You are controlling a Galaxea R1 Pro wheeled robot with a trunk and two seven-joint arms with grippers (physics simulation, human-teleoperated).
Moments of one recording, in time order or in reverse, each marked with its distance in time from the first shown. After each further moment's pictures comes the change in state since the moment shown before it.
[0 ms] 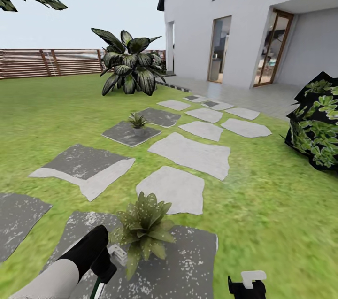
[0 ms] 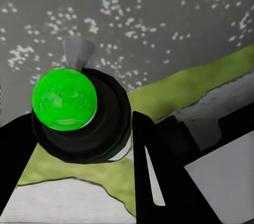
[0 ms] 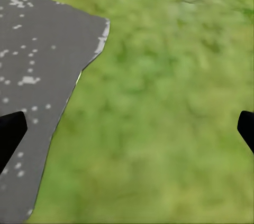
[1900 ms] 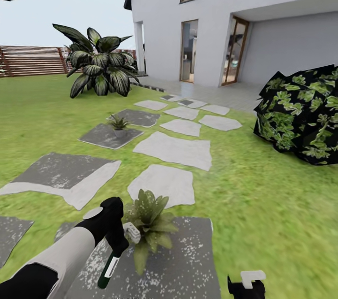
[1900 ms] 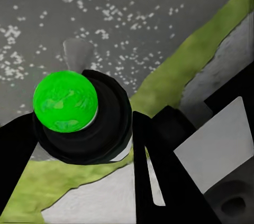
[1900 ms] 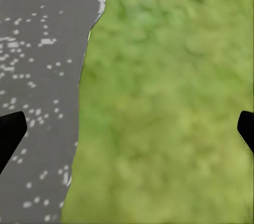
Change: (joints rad) left arm -0.176 -0.054 -0.137 -0.019 -0.271 0.011 -0.422; right arm 0.000 0.003 0.000 0.000 0.001 0.000 0.000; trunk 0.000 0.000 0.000
